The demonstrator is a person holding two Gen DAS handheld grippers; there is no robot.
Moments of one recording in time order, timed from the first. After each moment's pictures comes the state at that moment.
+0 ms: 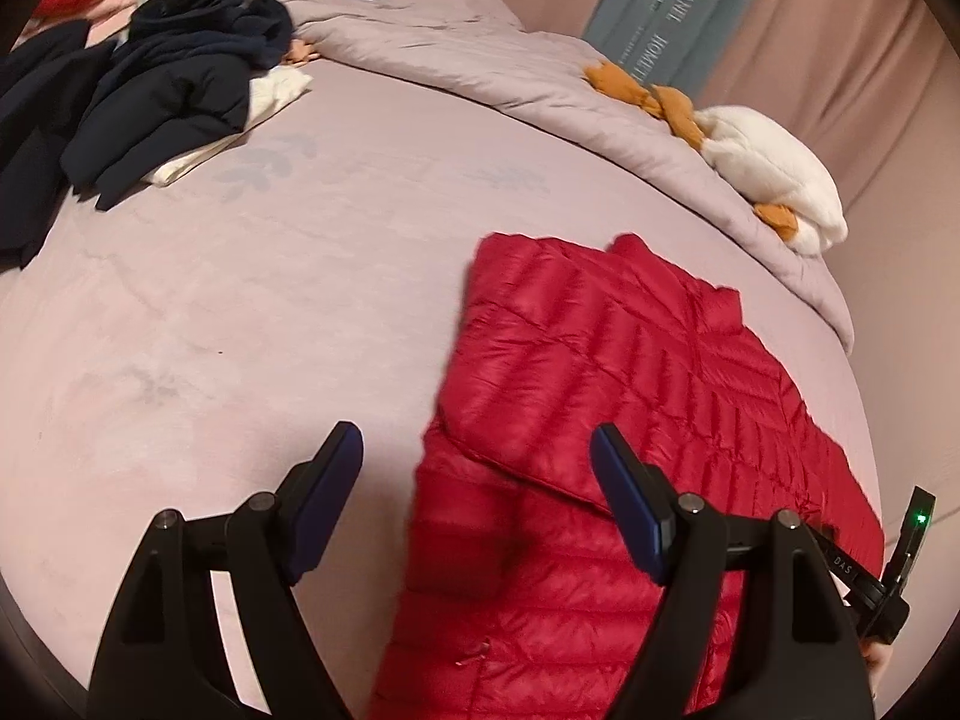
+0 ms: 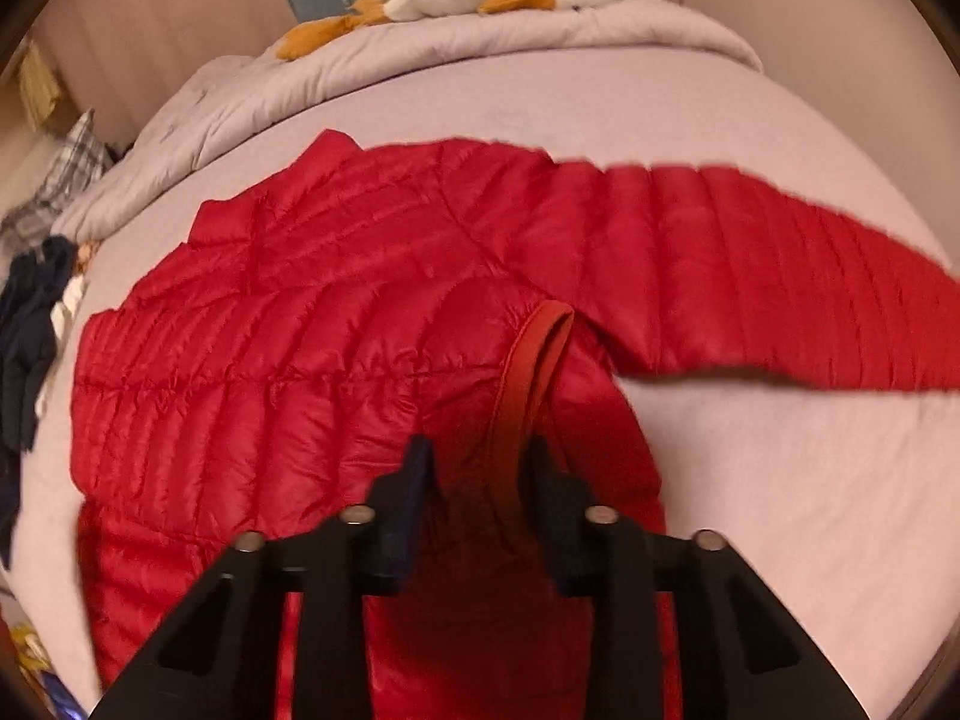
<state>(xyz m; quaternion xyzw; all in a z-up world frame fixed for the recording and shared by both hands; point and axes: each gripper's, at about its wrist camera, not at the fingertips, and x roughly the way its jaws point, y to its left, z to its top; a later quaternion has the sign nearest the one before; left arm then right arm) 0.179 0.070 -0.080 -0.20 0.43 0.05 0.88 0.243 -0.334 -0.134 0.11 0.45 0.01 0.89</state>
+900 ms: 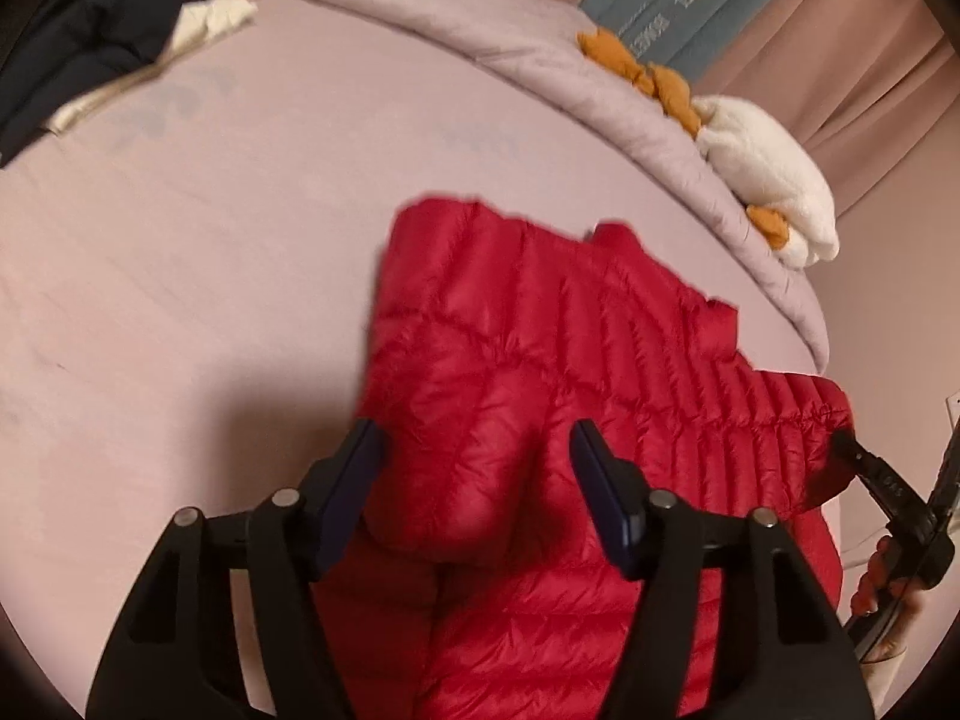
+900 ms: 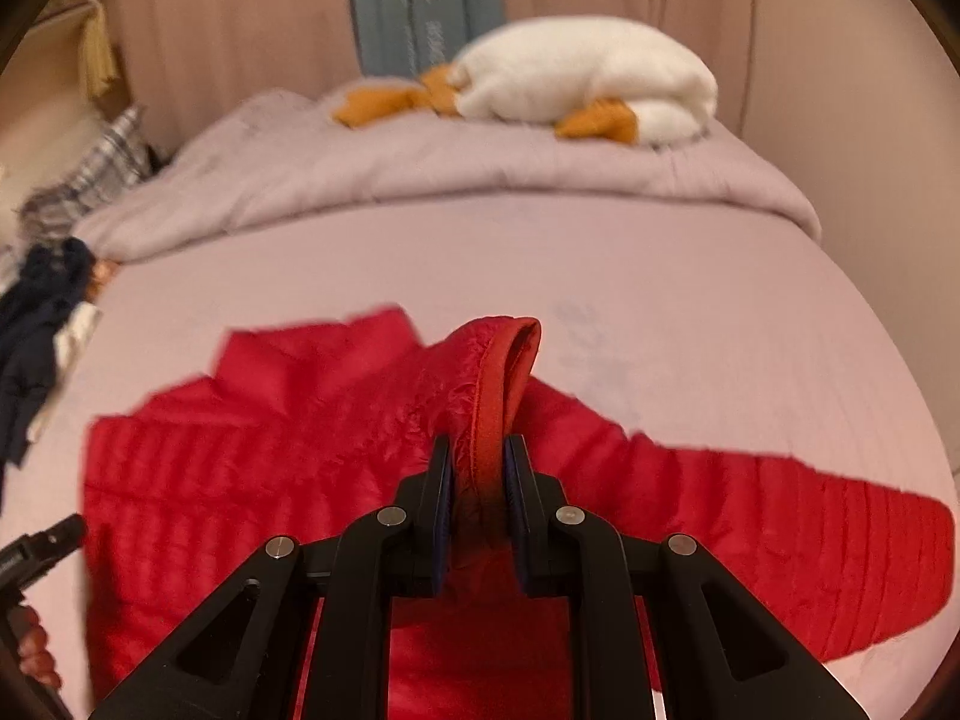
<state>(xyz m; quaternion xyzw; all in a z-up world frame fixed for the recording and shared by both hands) 0.261 0.048 -0.131 -0.26 0.46 0.00 0.85 0.327 -0.320 -0.071 0.04 0.38 0.03 0.93</state>
